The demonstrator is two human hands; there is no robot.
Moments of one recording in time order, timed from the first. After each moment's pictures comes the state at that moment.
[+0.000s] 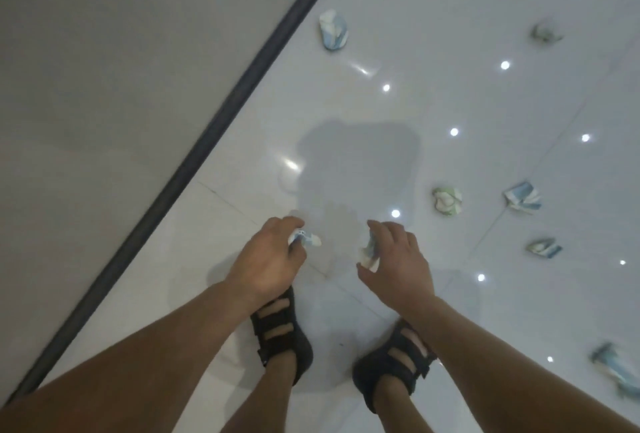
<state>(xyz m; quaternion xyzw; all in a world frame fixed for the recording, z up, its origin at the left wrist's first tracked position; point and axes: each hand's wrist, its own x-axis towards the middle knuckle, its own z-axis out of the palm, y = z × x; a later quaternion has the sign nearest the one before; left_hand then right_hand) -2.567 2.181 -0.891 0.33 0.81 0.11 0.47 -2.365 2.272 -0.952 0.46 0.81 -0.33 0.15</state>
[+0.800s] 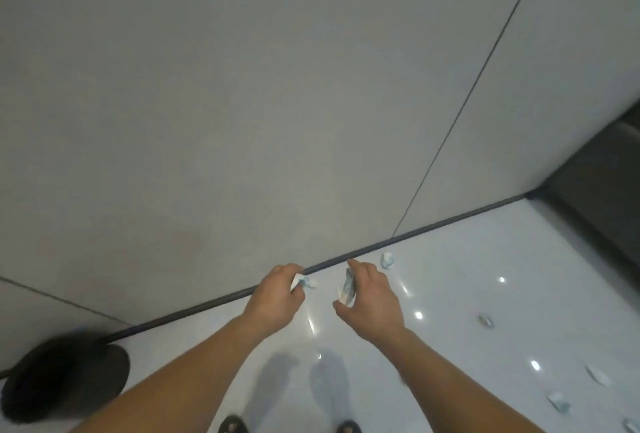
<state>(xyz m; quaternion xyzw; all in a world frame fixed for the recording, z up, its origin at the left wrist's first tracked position) -2.511 2.048 -0.356 0.16 0.92 0.29 0.22 -2.424 2.226 -0.375 0.17 0.95 -0.27 0.05</state>
